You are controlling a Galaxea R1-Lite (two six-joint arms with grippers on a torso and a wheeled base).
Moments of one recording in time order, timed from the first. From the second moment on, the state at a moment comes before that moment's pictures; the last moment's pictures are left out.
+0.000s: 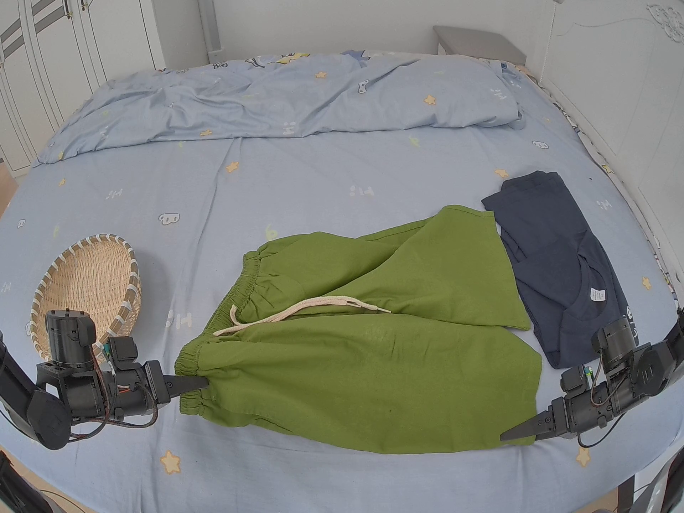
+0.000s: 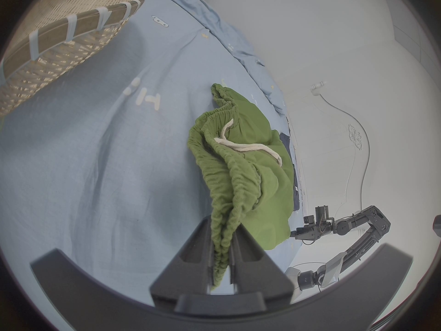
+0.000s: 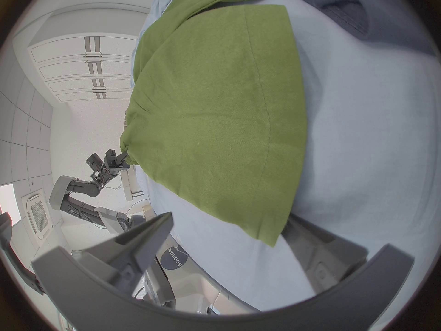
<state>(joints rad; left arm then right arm) -0.02 1.74 -0.23 -0.90 -0.66 -0.52 0.05 1.86 -0.41 -0.18 0.79 0.09</state>
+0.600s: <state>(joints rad) 0.05 1.74 -0.19 -0.90 -0.66 -0.52 0.03 1.83 -0.36 -0.17 0.79 0.08</state>
